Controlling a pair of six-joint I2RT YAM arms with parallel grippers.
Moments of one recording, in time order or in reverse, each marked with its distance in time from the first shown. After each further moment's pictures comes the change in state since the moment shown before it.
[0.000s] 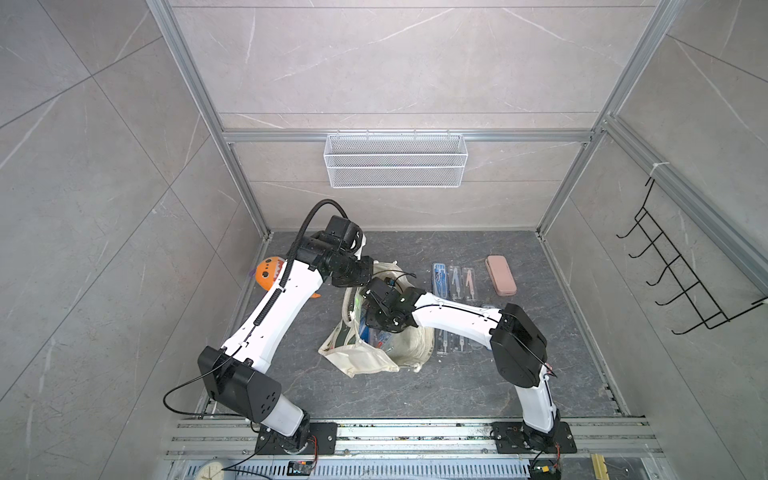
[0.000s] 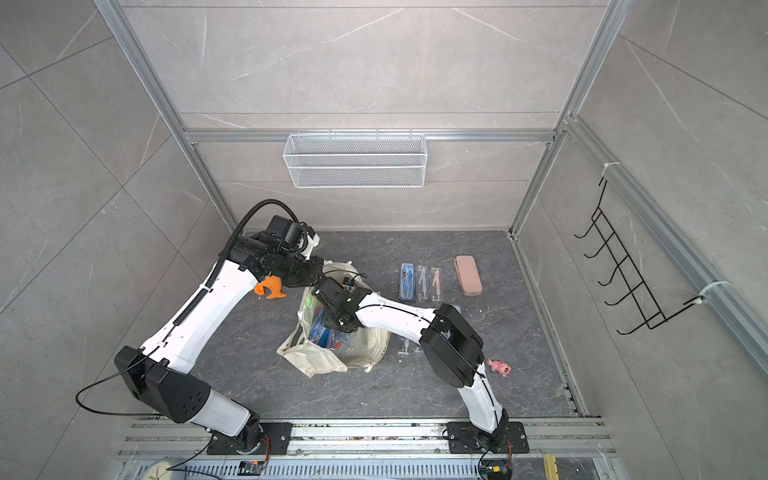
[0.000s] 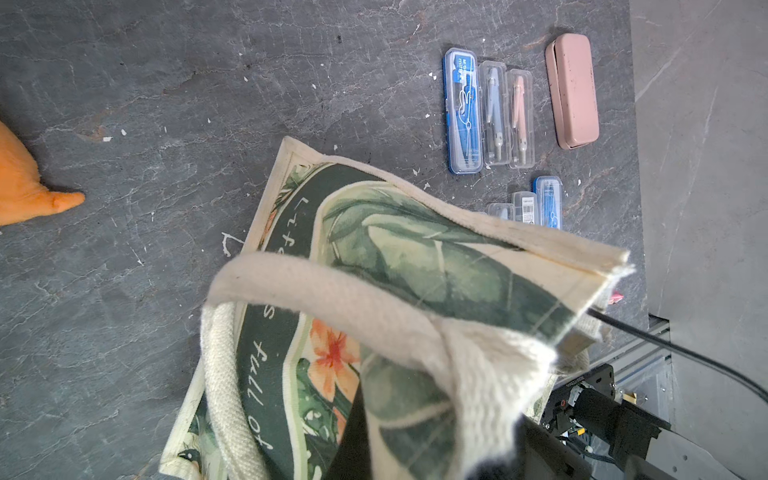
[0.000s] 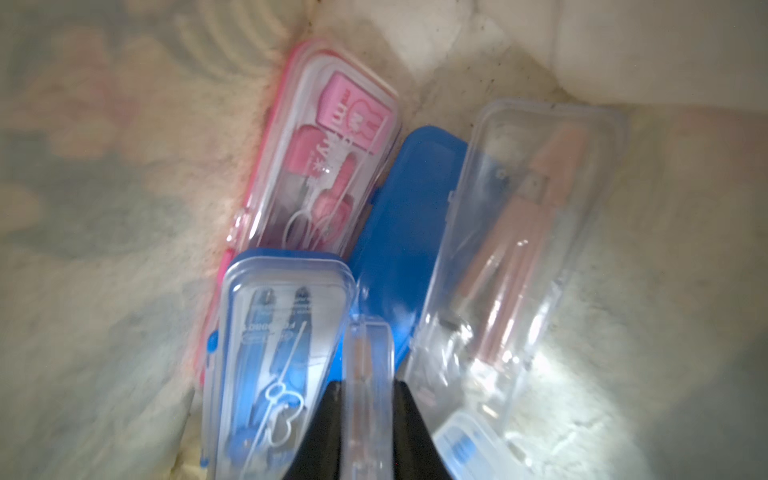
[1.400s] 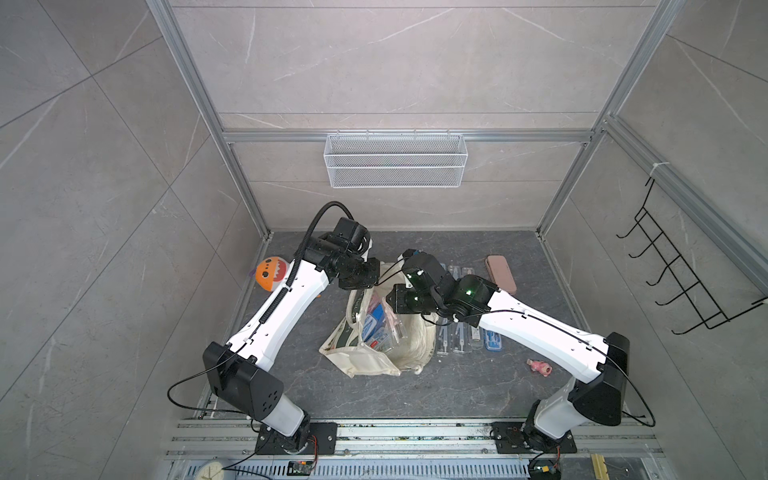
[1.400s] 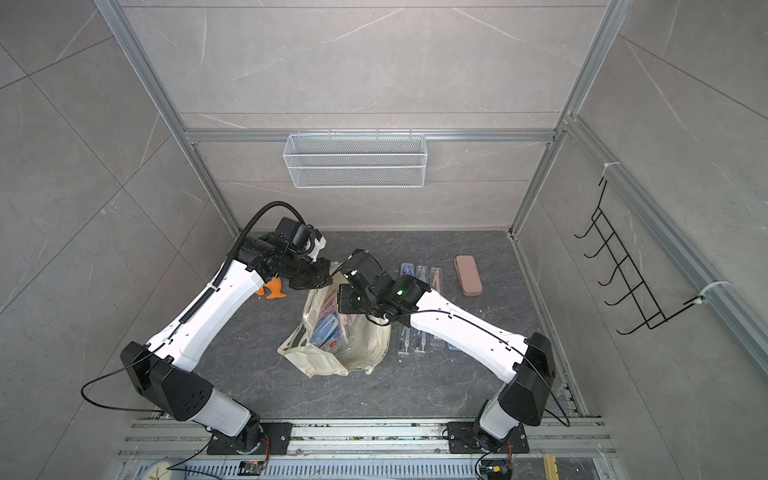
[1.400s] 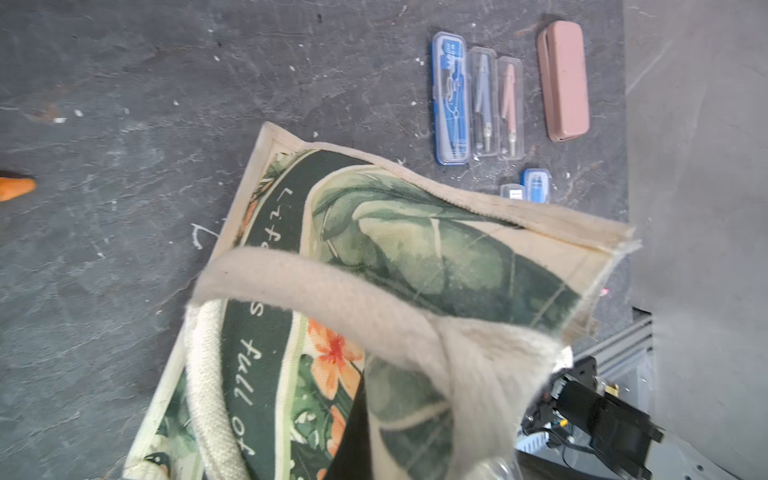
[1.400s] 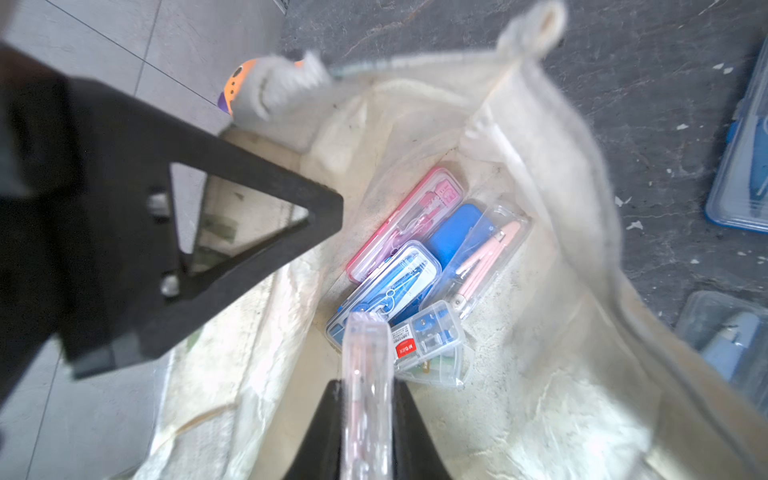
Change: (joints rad) left arm -0.027 0.020 0.002 0.012 0.004 -0.039; right arm -0.032 -0.462 -0.064 -0.104 -0.055 -0.262
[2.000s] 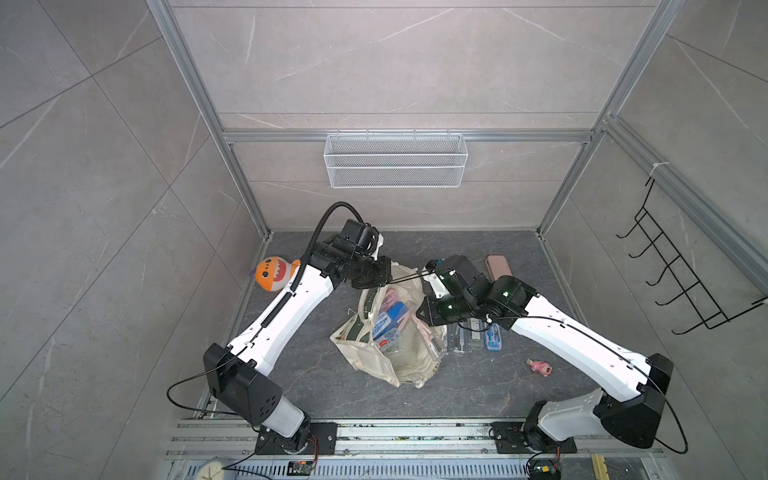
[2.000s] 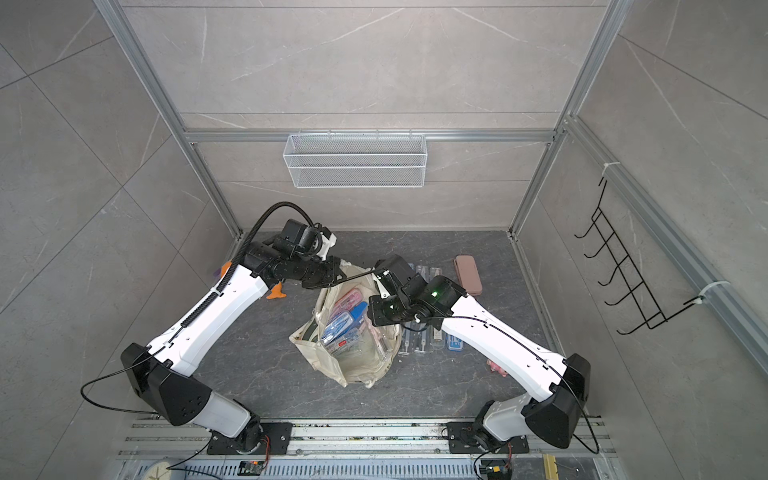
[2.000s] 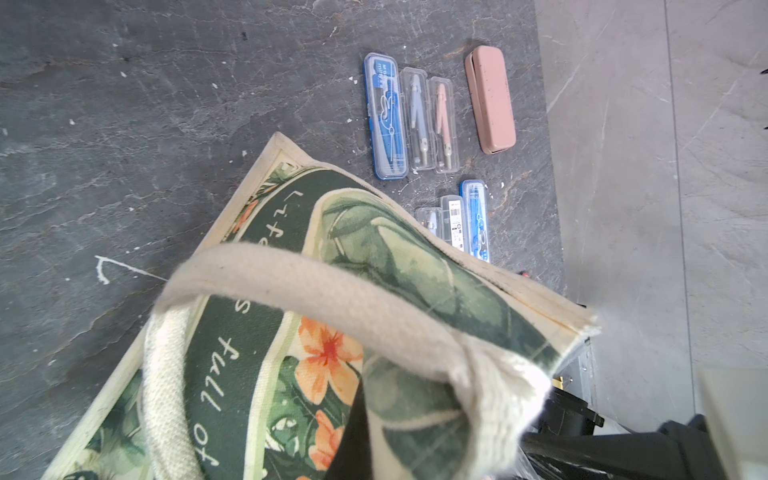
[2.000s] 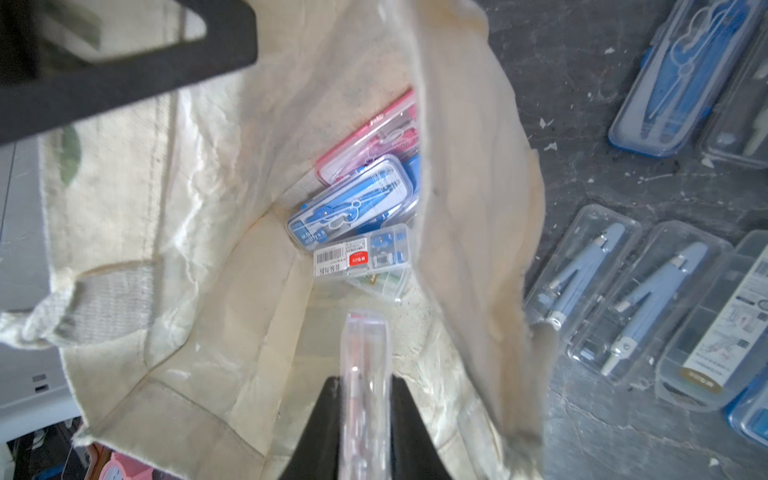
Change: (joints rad) left arm -0.047 -0.022 -0.051 0.154 0.065 -0.086; right arm -0.114 -0.182 -0.139 -0.199 -0.154 -0.165
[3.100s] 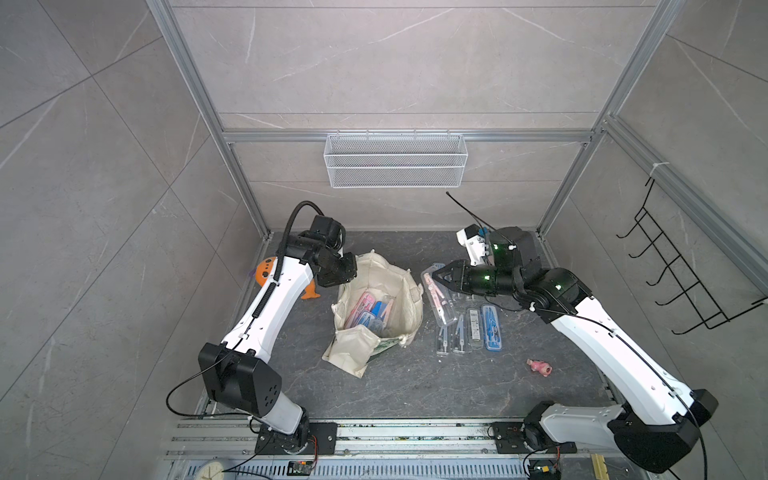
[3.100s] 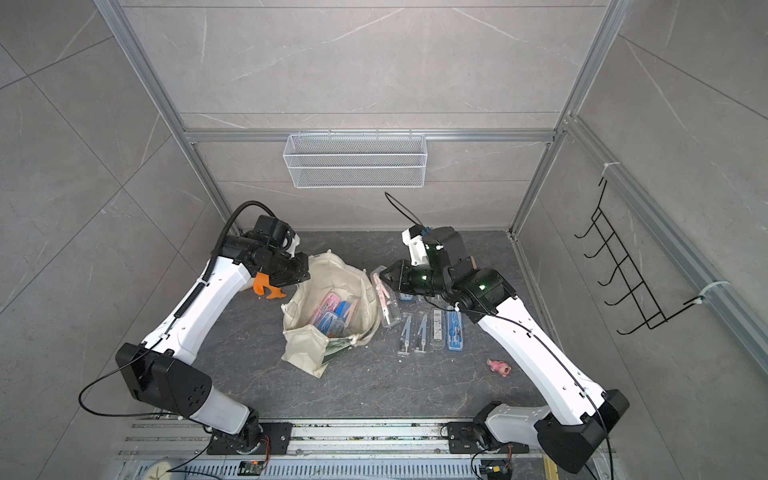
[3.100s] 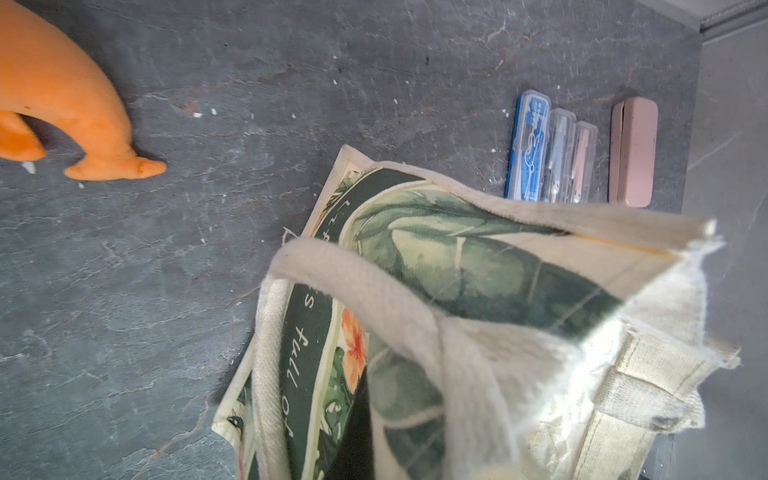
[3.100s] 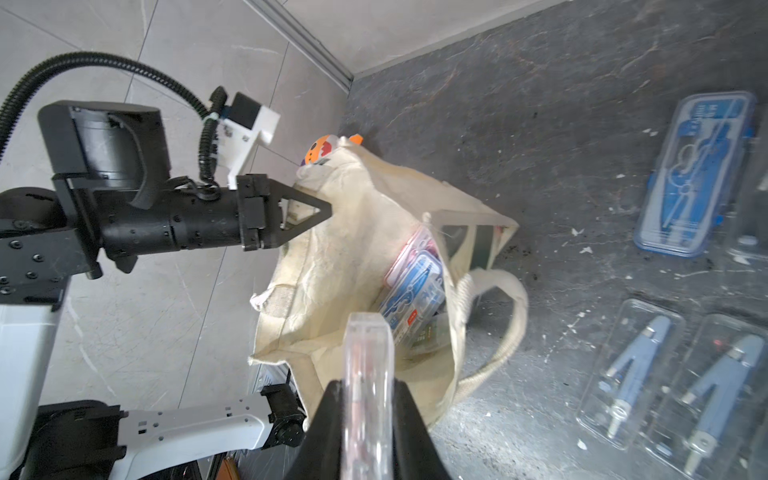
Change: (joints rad) left arm 0.251 0.019 0.021 -0.171 -0.098 0.096; right arm -0.238 -0.139 0.030 0.169 -0.189 0.083
